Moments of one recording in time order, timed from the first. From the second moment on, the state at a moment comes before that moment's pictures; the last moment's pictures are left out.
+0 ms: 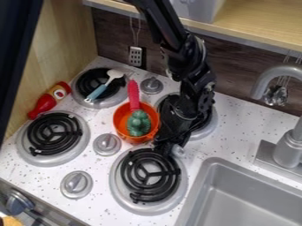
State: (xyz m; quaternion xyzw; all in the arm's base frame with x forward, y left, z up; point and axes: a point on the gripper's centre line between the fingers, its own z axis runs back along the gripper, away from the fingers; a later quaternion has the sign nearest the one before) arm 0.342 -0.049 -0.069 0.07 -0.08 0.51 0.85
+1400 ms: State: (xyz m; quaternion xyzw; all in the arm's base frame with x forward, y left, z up) arm 0.270 -0.031 -0.027 0.15 -0.13 0.56 0.81
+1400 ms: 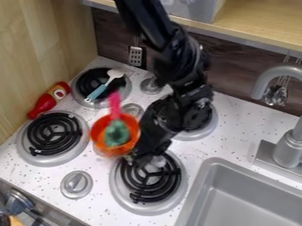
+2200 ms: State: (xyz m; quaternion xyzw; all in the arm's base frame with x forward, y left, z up) arm 0.233 -0.018 -0.046 0.15 -0.13 0.61 0.76
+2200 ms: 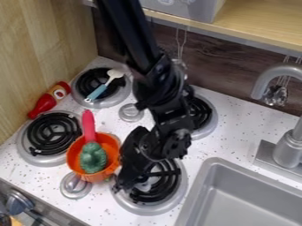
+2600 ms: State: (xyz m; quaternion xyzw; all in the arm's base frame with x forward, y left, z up) arm 0.242 0.005 -0.045 0.16 -0.16 0.59 0.77
